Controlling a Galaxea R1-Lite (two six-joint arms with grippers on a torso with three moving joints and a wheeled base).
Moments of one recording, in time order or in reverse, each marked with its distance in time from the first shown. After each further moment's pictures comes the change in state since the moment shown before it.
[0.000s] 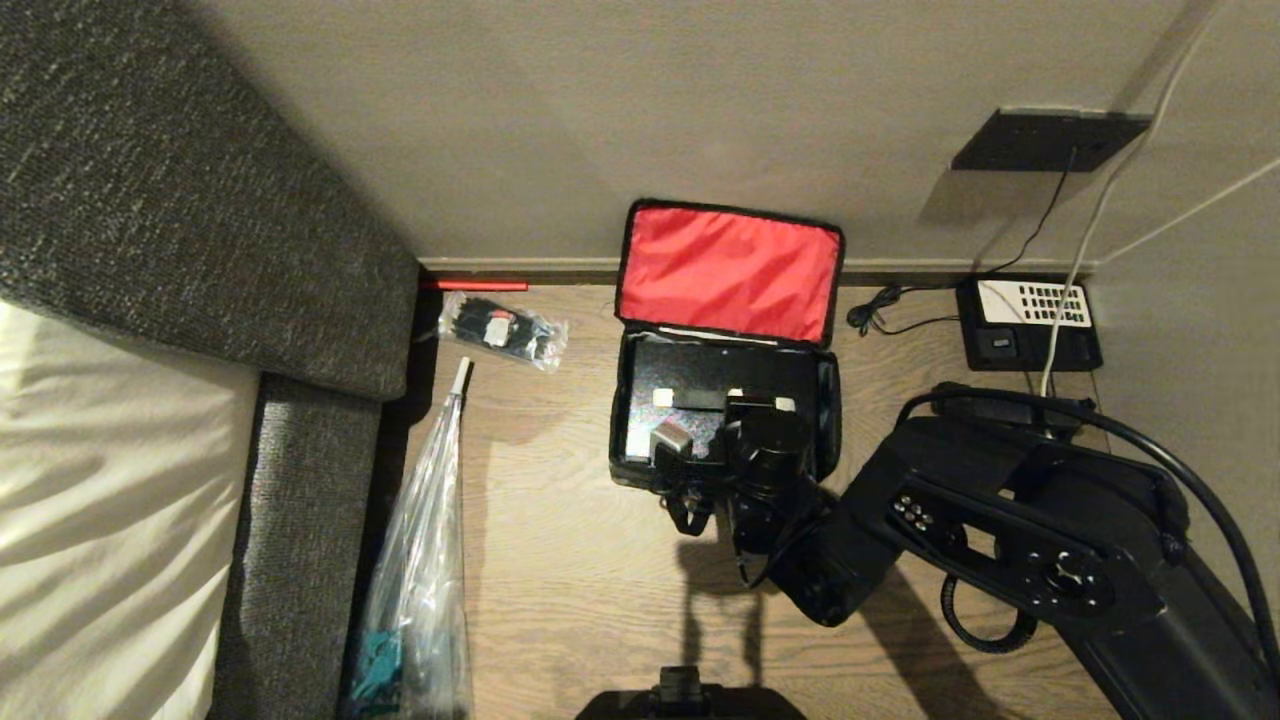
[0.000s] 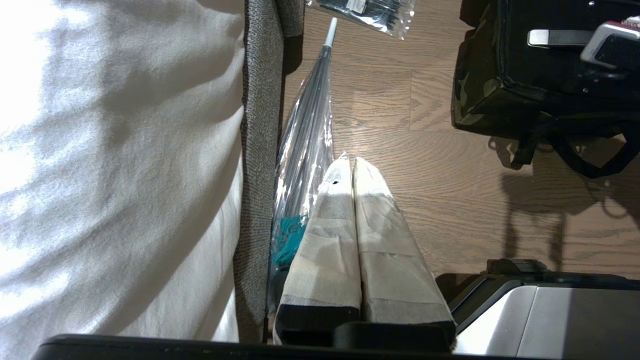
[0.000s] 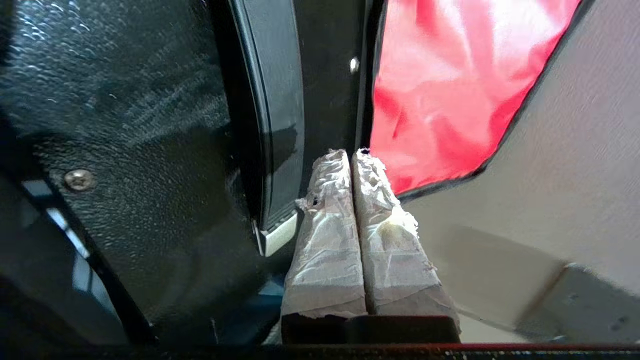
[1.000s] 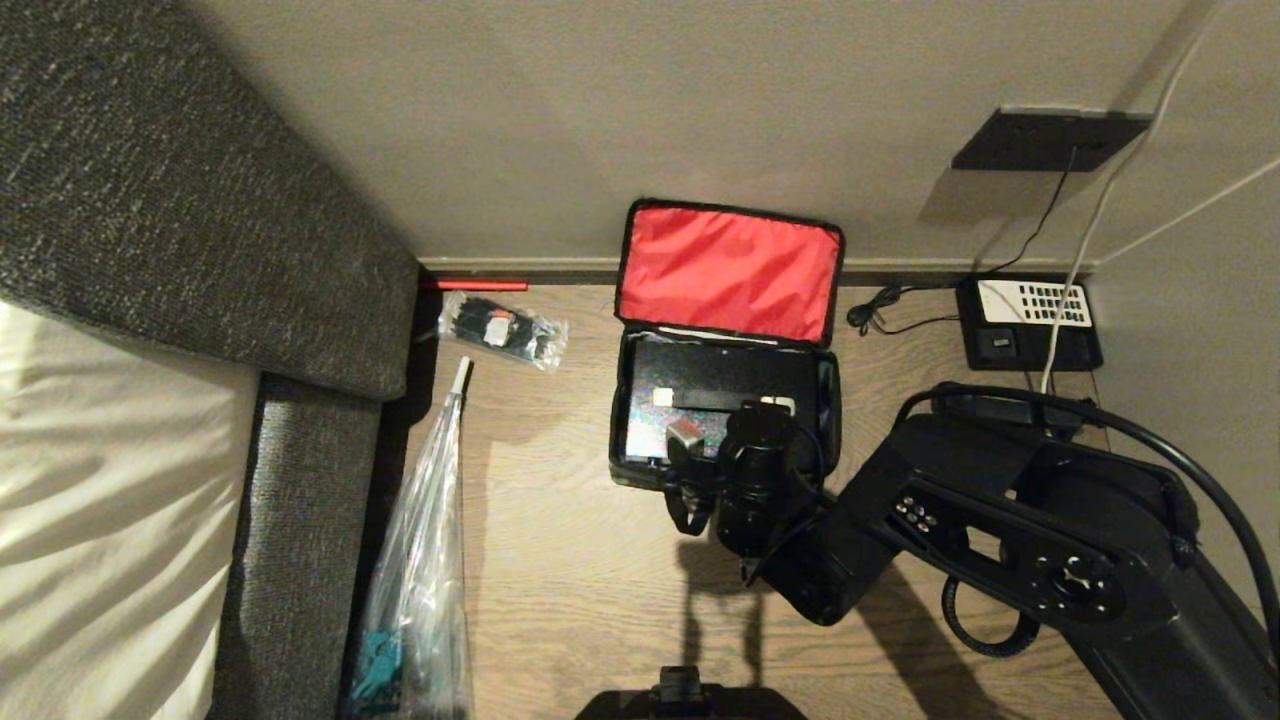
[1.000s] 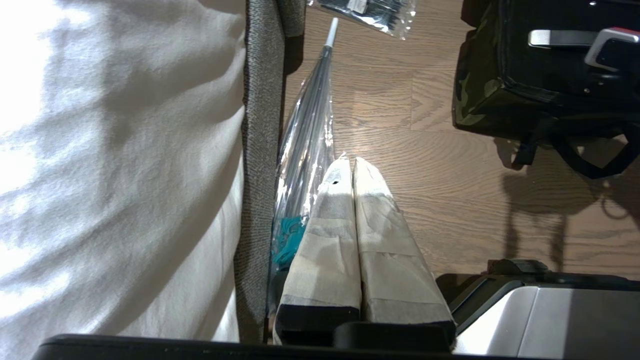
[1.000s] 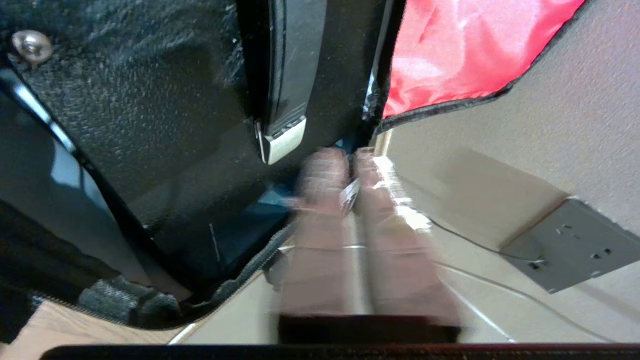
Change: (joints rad) left arm -0.001 0.000 0.000 0.000 0.000 0.000; right arm 0.018 -0.016 -0.009 0.099 -0.280 -0.007
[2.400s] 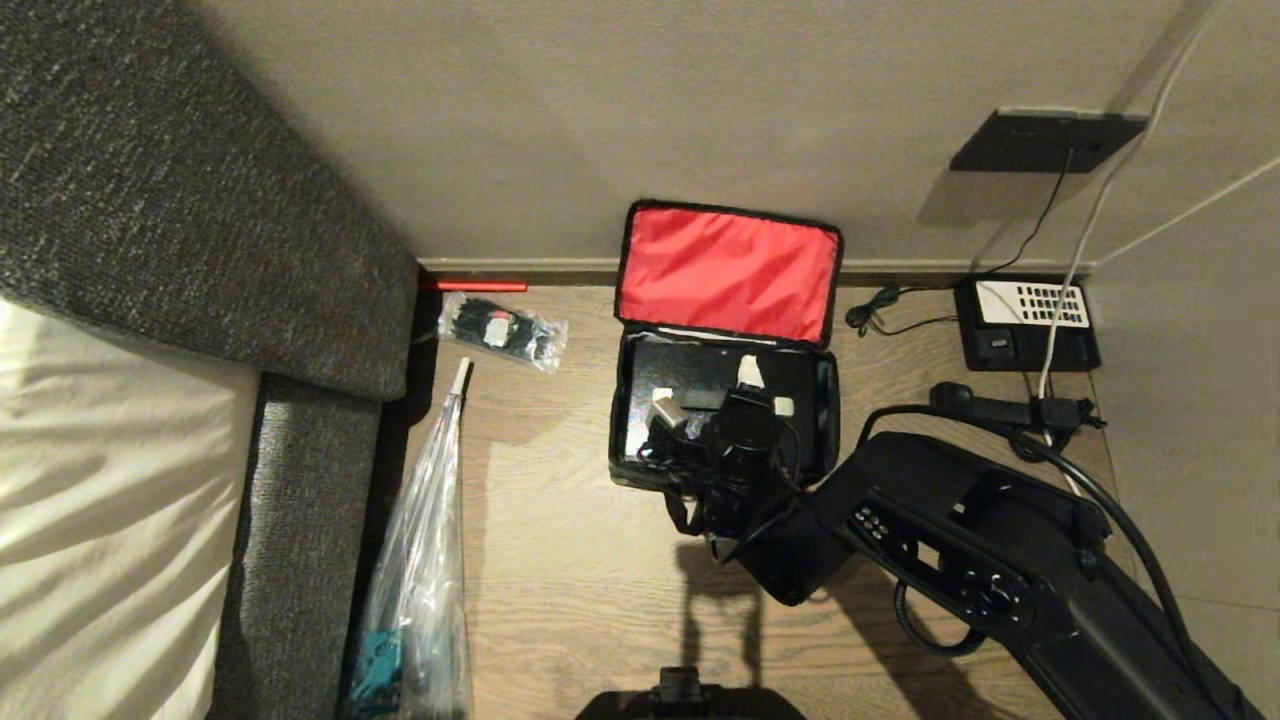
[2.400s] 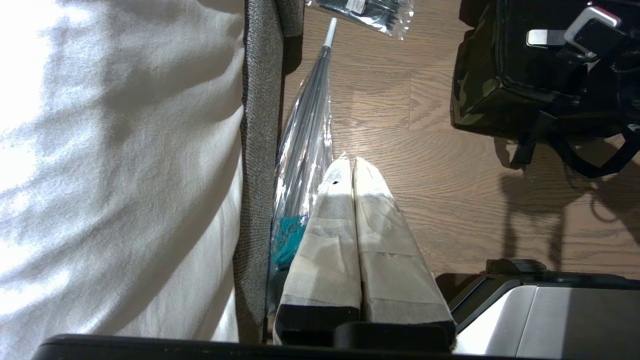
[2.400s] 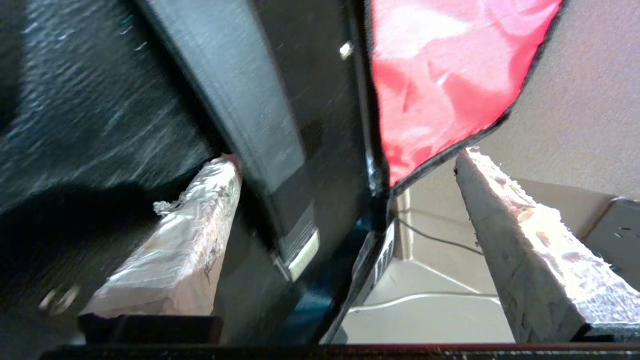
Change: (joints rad) left arm 0.000 0.000 0.000 0.000 0.000 0.000; right arm -0.042 0.169 -0.251 -0.040 0.158 0.167
